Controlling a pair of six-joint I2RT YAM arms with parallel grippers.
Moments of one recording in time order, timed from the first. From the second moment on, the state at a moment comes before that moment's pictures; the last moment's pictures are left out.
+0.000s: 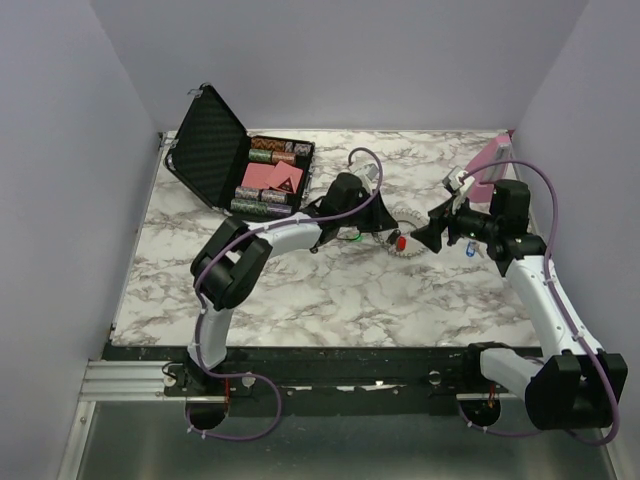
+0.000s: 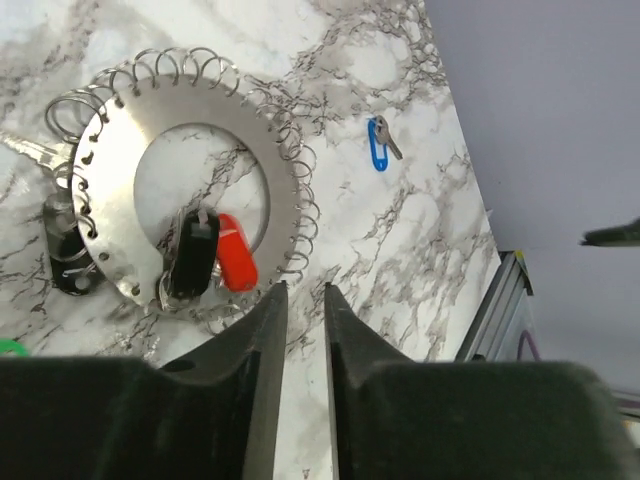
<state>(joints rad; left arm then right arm) -0.74 2.04 1.36 0.26 0.37 -0.79 0.01 1.09 0.84 -0.31 -0.80 -0.37</state>
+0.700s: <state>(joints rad) -0.73 1.20 0.77 0.30 0.04 -0.39 -0.09 1.10 0.82 -0.31 -0.90 -0.38</state>
